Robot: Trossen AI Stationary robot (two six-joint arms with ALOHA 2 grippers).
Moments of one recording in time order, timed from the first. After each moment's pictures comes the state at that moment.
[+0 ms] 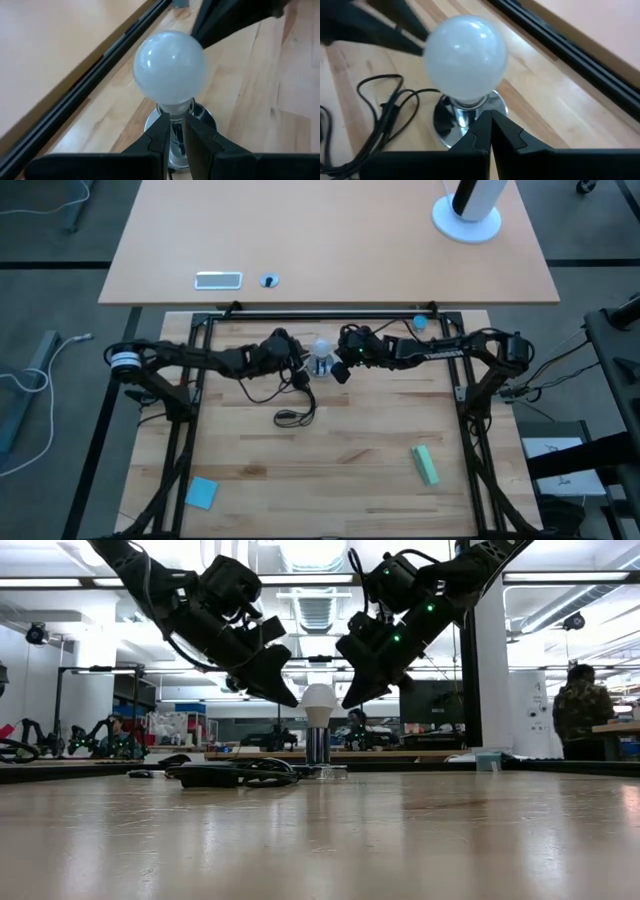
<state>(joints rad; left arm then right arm) 0.26 1.51 0.76 0.21 -0.28 0.00 -0.26 1.65 0.99 -0.01 0.23 0.20</state>
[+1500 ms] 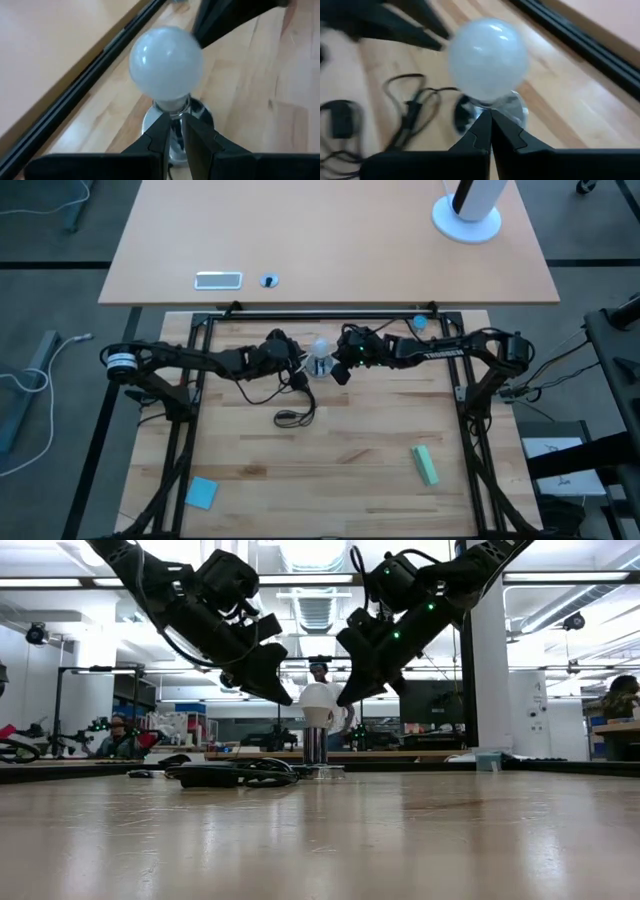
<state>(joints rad) 0.24 1.49 0.76 0.15 -0.31 -0.01 -0.26 1.65 0.99 0.01 0.15 0.21</state>
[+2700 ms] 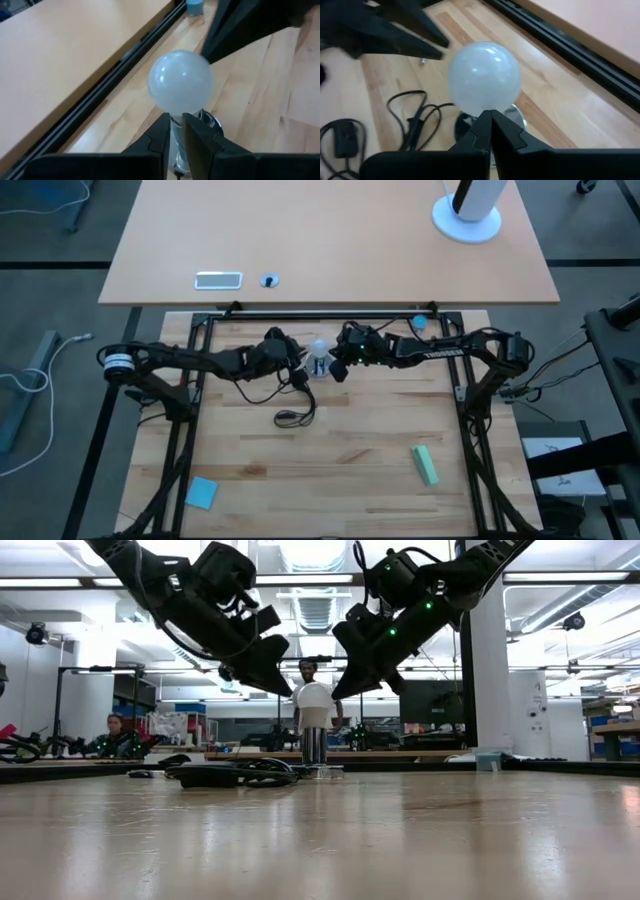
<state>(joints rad) 0.23 1.45 0.76 0.16 -0.38 -0.03 -0.27 1.65 0.99 0.08 0.14 0.23</state>
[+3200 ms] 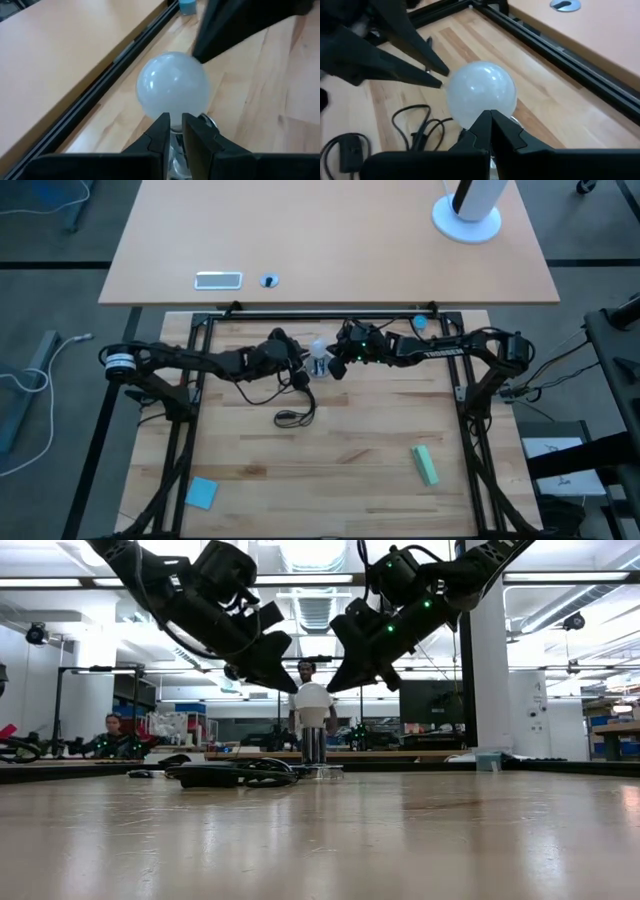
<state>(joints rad) 0.23 1.49 0.76 0.23 -0.35 0.01 -0.27 1.65 0.99 0.14 0.10 0.23</state>
